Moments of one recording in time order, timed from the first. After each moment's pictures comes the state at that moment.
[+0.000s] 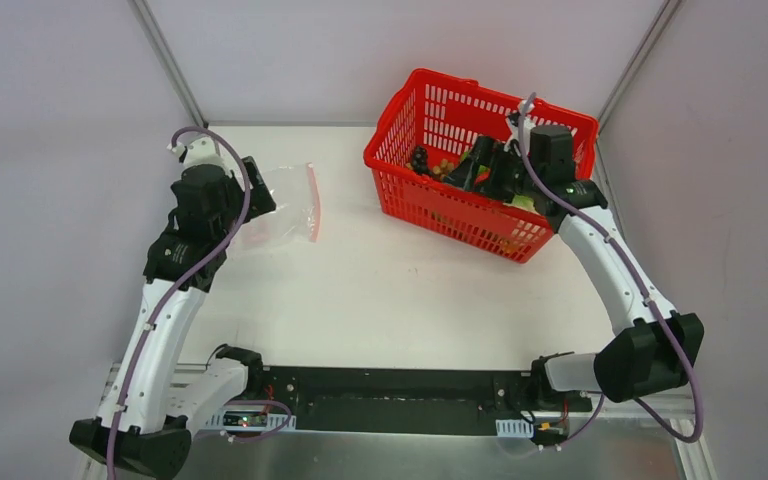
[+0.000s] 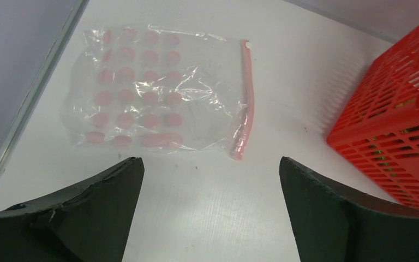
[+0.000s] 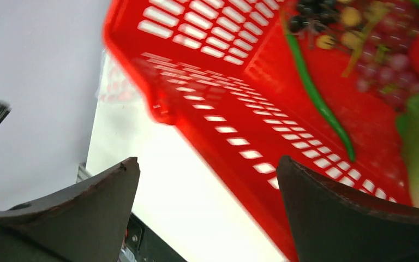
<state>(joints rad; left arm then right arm) -0.19 0.89 1.13 -0.64 -0.33 -0.34 0.22 1.34 1.26 -0.48 -0.46 0.53</state>
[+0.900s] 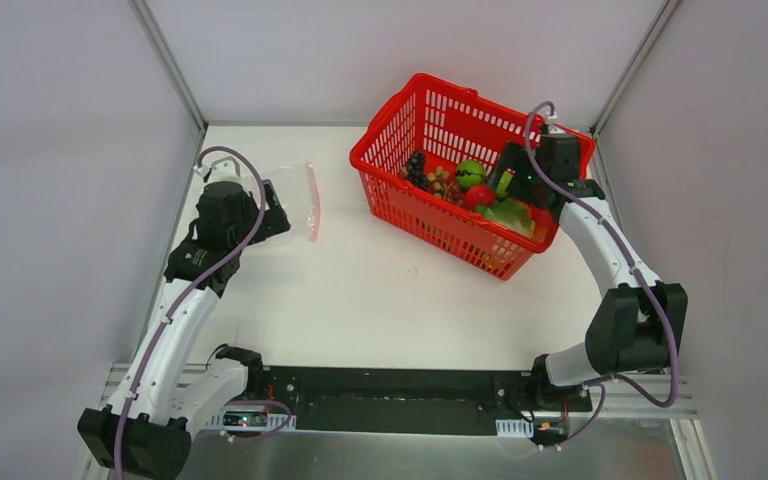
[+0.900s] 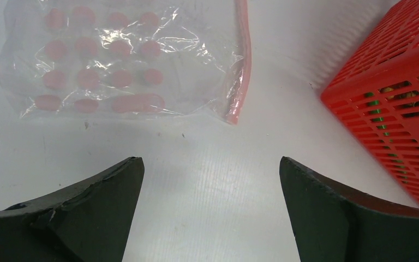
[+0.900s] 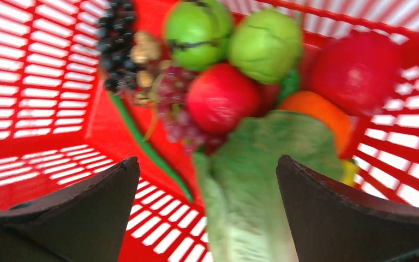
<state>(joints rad) -0.19 0.89 0.93 -0.59 -0.24 -0.42 0.18 1.46 1.23 -0.44 -0.08 0.42</state>
